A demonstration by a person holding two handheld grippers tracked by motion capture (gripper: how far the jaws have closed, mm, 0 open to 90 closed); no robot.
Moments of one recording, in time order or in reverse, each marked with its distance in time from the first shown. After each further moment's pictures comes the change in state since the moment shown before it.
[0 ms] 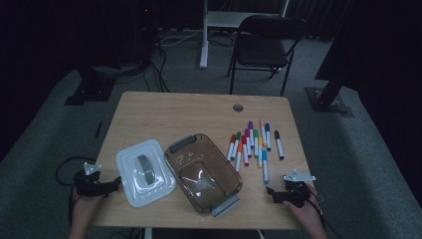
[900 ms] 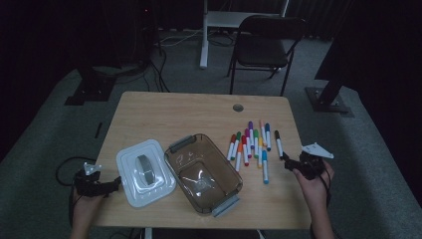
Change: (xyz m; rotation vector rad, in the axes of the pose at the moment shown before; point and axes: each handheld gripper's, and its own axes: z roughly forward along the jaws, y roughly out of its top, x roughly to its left) left arm 0.000 0.000 0.000 0.000 0.002 0.000; right arm -0.043 0.071 -0.028 -0.177 -0.308 0.129
